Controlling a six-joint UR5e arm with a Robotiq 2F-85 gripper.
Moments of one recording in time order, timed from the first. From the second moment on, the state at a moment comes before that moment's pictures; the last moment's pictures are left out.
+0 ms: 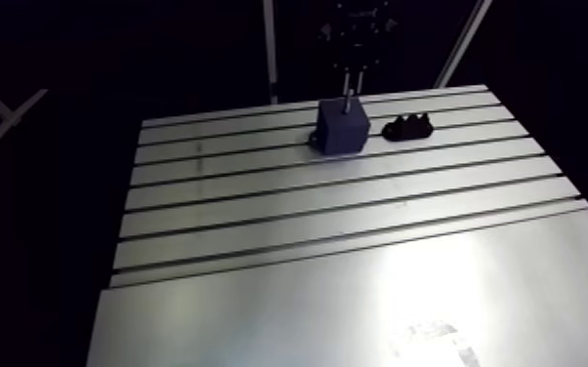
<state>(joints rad) -0.19 -1.06 1.46 -1.78 -1.61 -1.77</state>
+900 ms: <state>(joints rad) -0.18 -1.06 1.47 -1.78 -1.61 -1.77</state>
